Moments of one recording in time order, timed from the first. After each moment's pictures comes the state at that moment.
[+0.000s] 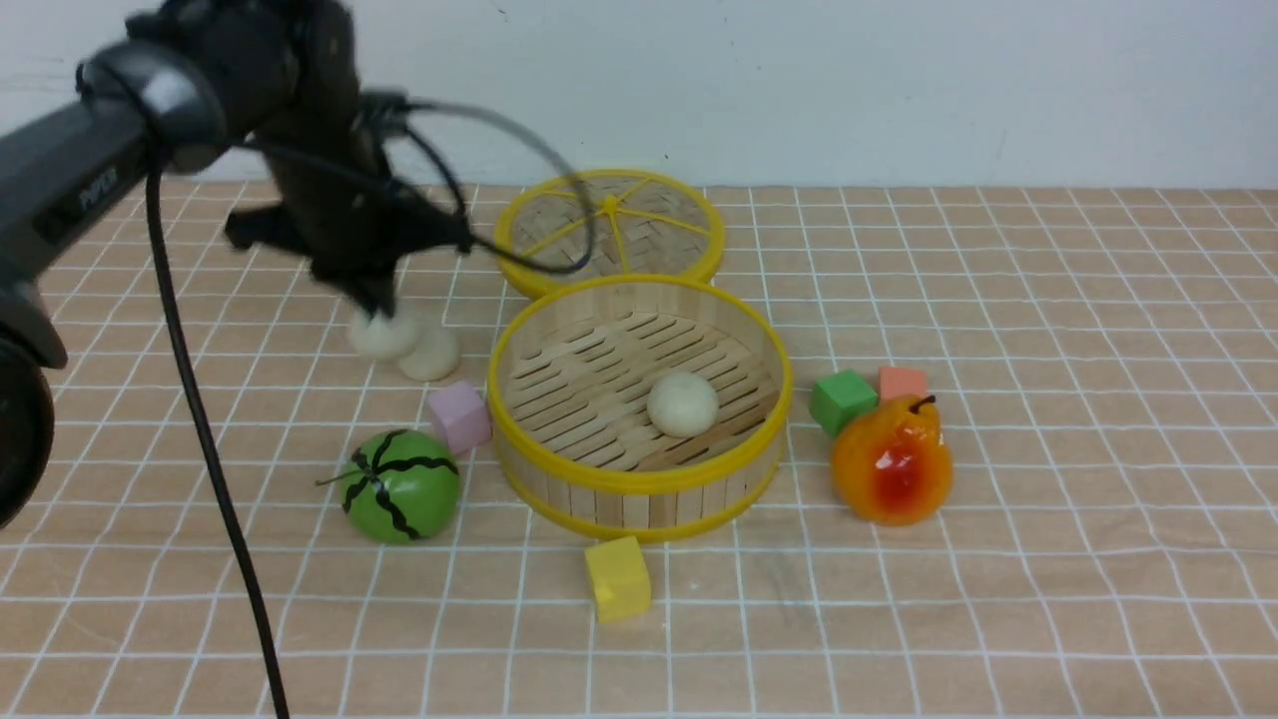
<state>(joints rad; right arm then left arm) 0.00 -0.01 0.02 -0.22 0.40 0.41 -0.25 2.14 -2.09 0.08 1.17 -0.25</state>
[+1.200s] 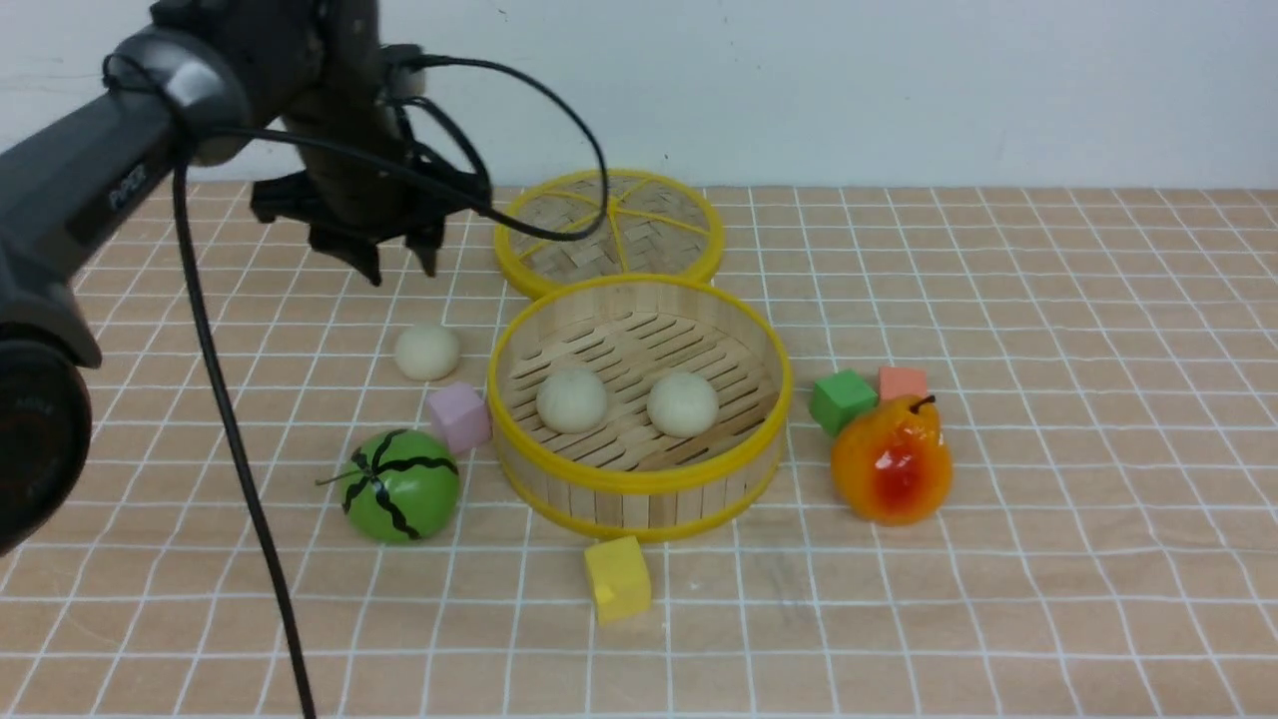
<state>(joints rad) 0.00 -0.01 0.02 -0.22 0.40 0.41 -0.21 2.23 -2.17 0.09 1.08 -0.32</state>
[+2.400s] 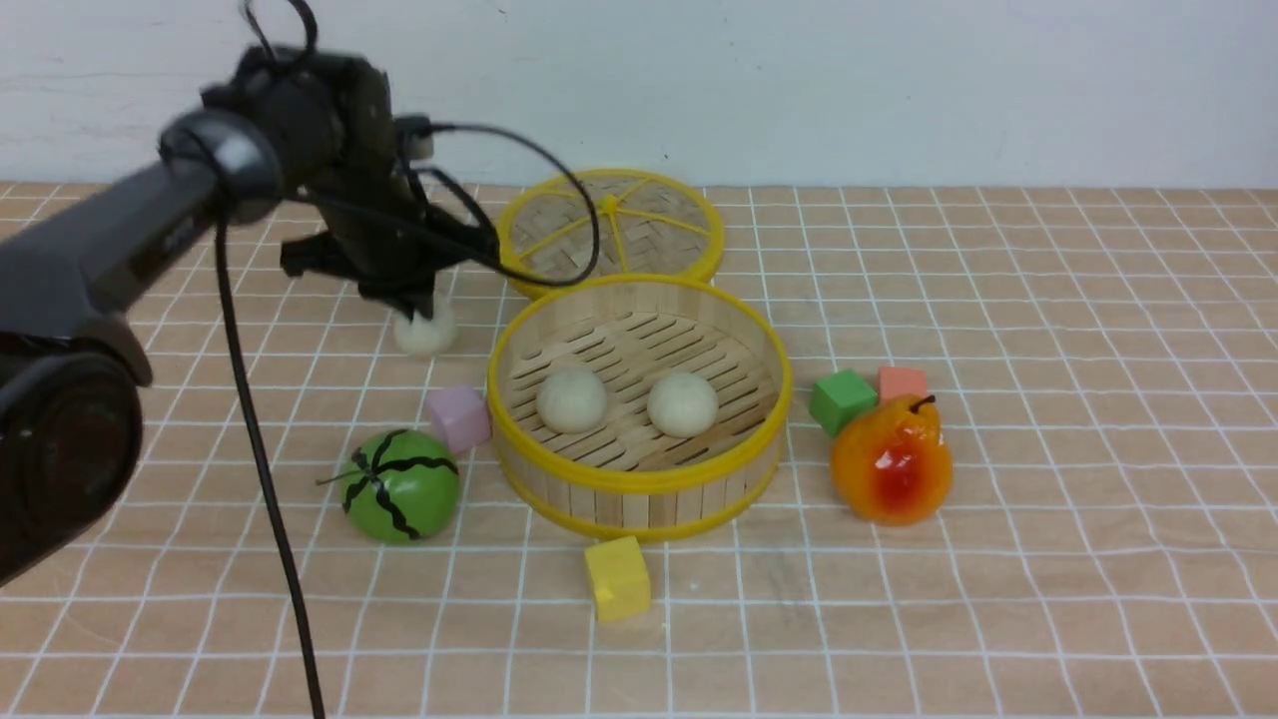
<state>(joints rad) 0.00 -0.01 0.02 -0.22 0.40 0.41 -0.22 2.28 -2.17 0.03 1.00 -0.29</state>
